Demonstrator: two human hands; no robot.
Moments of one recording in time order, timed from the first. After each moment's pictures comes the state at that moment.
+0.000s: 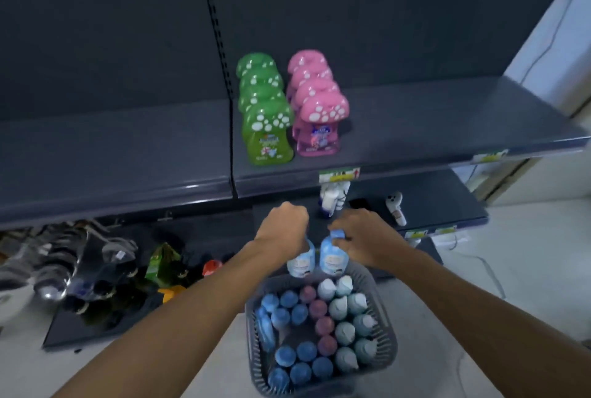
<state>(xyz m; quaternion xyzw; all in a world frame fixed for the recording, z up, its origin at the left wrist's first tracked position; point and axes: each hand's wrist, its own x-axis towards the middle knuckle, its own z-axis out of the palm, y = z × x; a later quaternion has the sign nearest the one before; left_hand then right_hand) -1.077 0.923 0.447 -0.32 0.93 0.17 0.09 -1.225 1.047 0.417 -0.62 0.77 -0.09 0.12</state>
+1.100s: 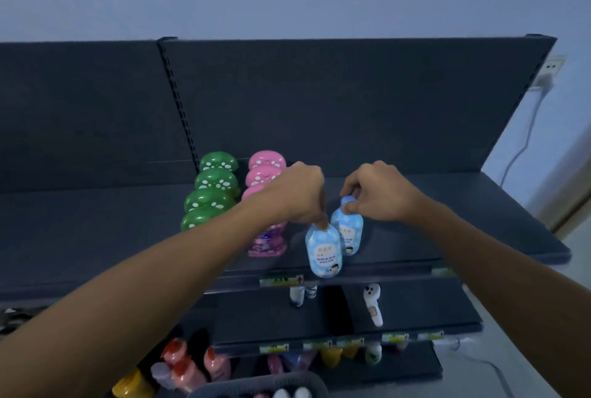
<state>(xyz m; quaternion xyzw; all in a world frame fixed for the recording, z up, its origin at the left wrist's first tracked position) -1.293 0.887 0.641 -0.26 0.96 0.09 0.00 -1.452 0.991 0.628 -0.61 0.78 -0.13 0.04</state>
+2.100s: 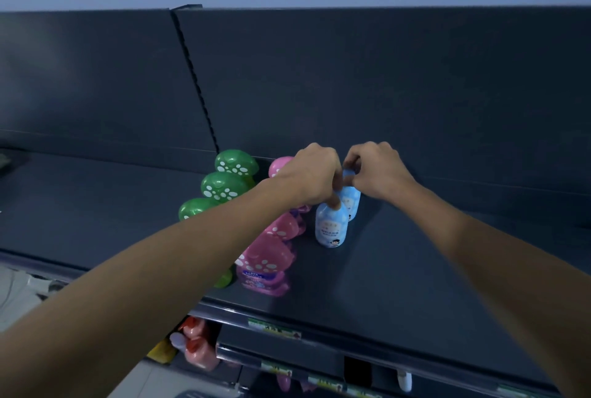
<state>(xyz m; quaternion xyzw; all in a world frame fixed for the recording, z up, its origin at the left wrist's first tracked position) -1.378 0.767 0.611 -0.42 0.90 0.13 -0.05 -1.536 0.802 0.583 -0.63 0.74 -0.22 0.08</state>
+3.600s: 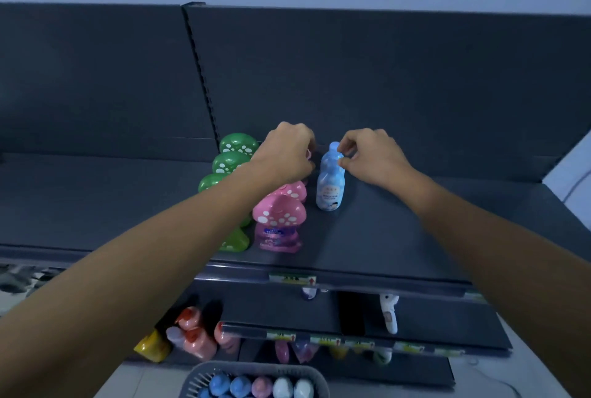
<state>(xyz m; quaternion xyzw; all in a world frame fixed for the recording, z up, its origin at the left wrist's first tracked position) -1.296 0.804 0.631 -0.39 0.90 0.10 -0.14 -1.469 0.885 0.618 -0.57 0.79 -0.22 0.05</state>
